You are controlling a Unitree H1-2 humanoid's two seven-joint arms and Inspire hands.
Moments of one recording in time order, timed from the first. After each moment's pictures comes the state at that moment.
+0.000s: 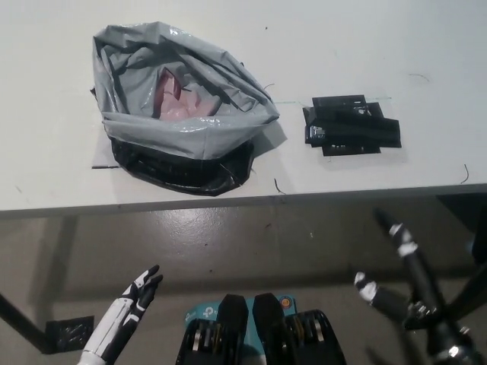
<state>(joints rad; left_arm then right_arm) 0.05 0.27 -0.11 0.03 0.07 -0.07 -0.13 -0.05 -0.15 0.10 -0.12 -0.24 -0.14 -0.01</state>
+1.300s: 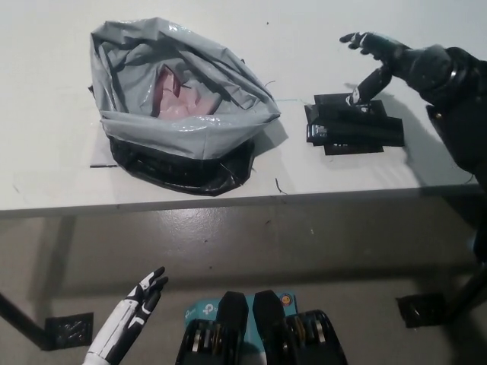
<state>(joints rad) 0.04 0.26 -0.11 0.03 0.09 -0.08 -0.15 -1.20 -0.30 0.45 0.97 -0.35 0.25 0.38</state>
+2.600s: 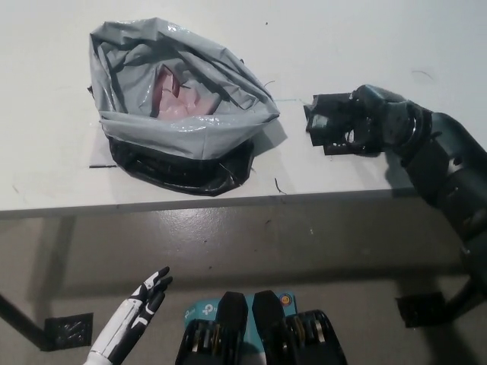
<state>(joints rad) 0.04 0.26 -0.11 0.02 0.10 -0.08 -0.17 -1.18 -0.20 0.50 1.33 -0.46 0.07 0.08</state>
